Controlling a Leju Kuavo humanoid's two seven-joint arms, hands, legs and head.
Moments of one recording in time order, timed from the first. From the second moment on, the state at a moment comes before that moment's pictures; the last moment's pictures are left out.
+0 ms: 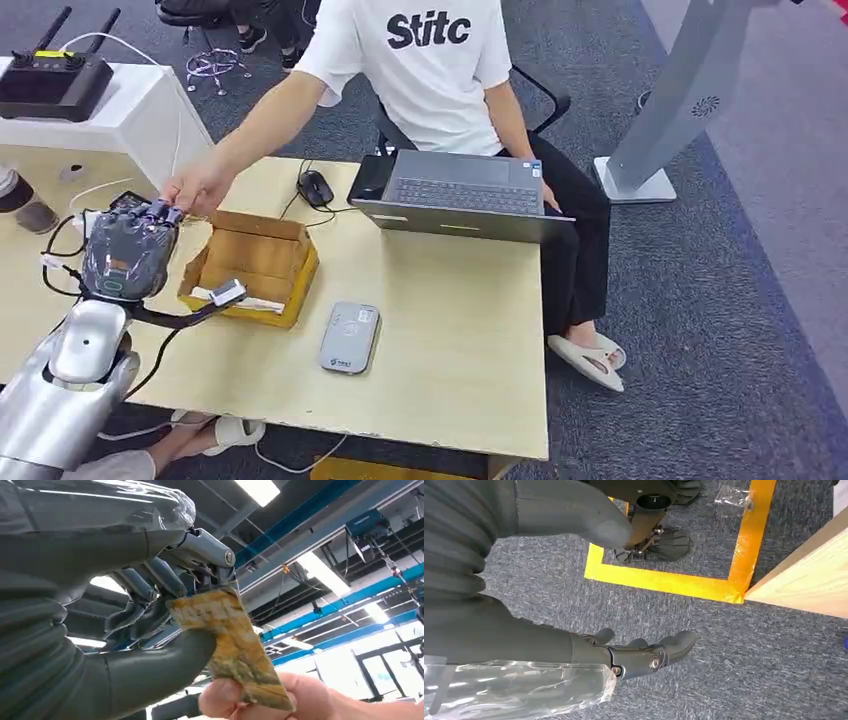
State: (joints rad) left arm -0.39 0.47 -0.35 -1.08 -1.54 0.52 0.06; right arm -0.11 0.09 -0.44 -0.24 0.60 -0.13 -0.21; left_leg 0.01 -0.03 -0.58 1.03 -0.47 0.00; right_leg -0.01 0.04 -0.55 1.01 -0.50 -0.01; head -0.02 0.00
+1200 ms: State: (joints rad) left arm -0.13 0.40 -0.23 -1.55 -1.13 0.06 -0.01; right arm -0.03 0.09 -0.56 -0.24 0.60 -0.18 -0.26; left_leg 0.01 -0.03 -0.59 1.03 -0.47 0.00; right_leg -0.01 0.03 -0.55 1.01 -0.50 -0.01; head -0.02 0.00
